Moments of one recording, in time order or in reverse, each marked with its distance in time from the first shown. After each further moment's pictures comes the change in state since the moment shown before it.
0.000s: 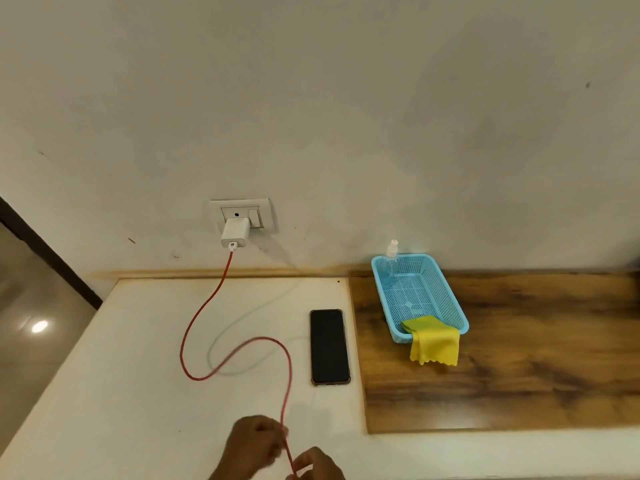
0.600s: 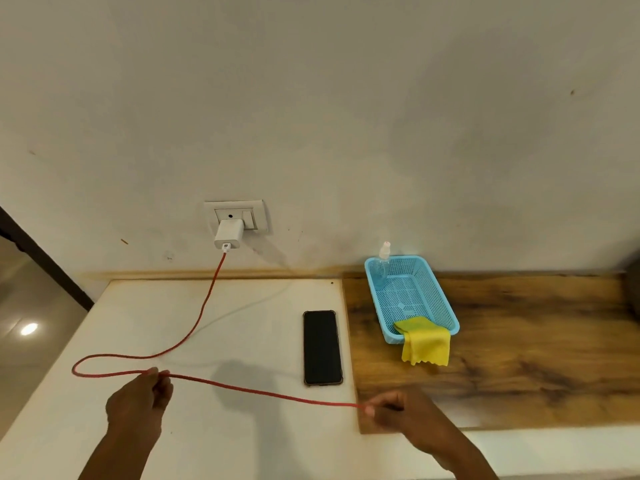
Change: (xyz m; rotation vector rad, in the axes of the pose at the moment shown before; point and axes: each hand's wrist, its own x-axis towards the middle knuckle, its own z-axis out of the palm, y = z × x) left_hand 0.014 0.041 -0.112 -0.940 0.473 0.036; right_hand -0.011 0.016 -0.145 -0.058 0.069 -0.120
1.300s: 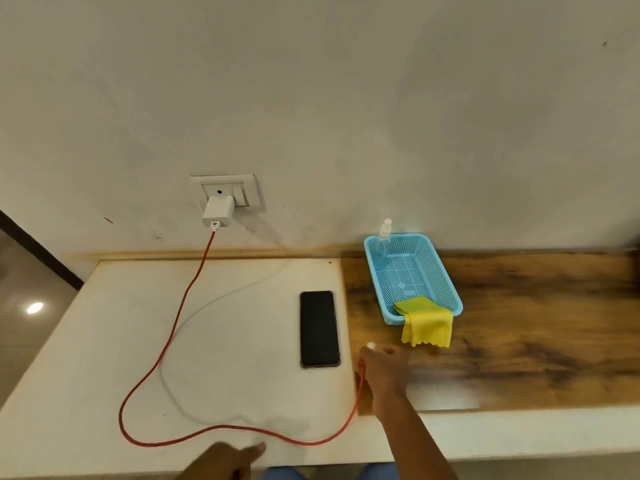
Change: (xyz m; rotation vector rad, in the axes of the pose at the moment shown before) left_hand -0.027 -0.108 -0.008 1.172 -0.526 -0.103; right_hand 0.080 0.009 0.043 0.487 0.732 0.260
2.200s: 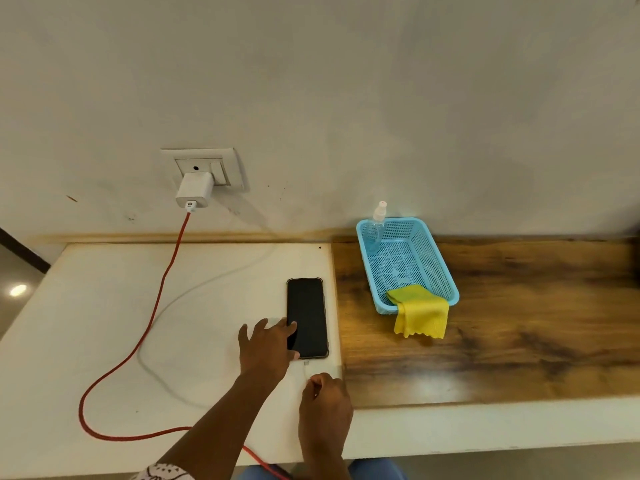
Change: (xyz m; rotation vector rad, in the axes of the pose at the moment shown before) left_hand 0.091 0.092 0.061 1.006 0.356 0.470; right_hand -0.038 0.080 0.053 -0.670 -0.007 -0.302
